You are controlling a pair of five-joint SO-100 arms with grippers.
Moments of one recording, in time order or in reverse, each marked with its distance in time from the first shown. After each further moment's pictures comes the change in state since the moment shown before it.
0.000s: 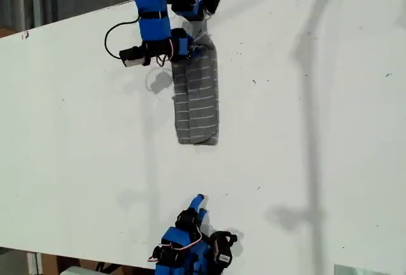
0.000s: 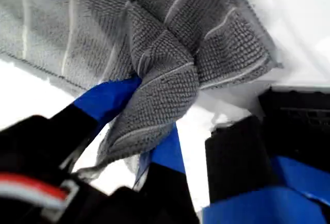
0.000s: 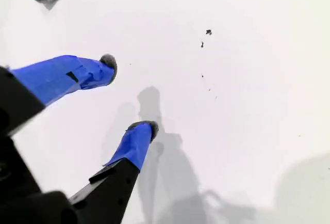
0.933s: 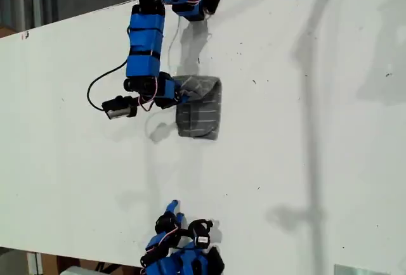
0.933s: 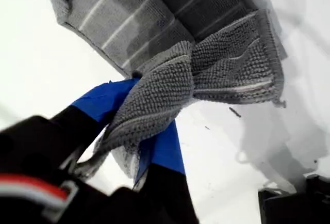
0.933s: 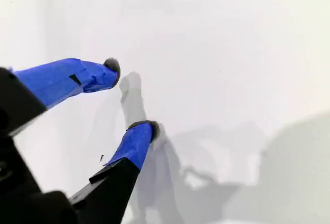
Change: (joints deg) arm 0 -36.3 -0.8 7.4 -7.9 20.7; arm 1 -0.5 -43.9 -72.2 13.0 -15.2
